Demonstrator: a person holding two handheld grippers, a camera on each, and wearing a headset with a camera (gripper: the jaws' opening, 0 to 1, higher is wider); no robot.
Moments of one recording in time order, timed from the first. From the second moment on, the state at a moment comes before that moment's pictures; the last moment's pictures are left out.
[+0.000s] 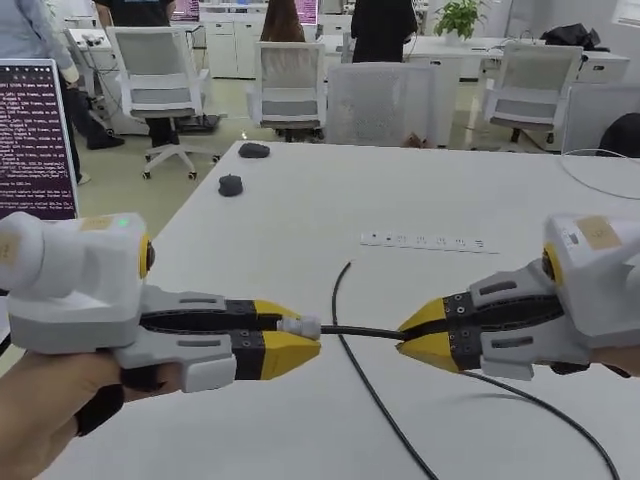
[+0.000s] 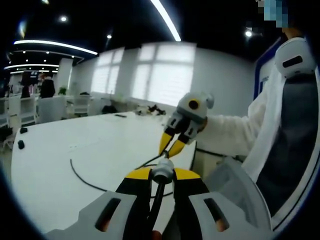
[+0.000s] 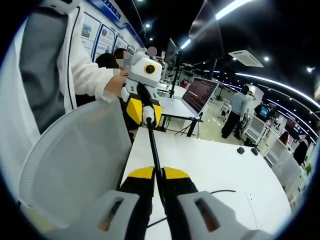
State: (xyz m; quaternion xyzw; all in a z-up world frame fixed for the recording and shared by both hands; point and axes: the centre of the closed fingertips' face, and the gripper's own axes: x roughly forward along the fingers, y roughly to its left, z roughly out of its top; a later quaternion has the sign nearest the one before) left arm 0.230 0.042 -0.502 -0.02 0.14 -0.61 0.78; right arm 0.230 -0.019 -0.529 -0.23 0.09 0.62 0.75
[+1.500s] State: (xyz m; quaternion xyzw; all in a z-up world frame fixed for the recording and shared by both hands) left arm 0.223 0.032 -0.512 0.00 0.13 -0.65 0.75; right arm 0.218 0.029 -0.525 -0.25 0.08 0.64 0.72
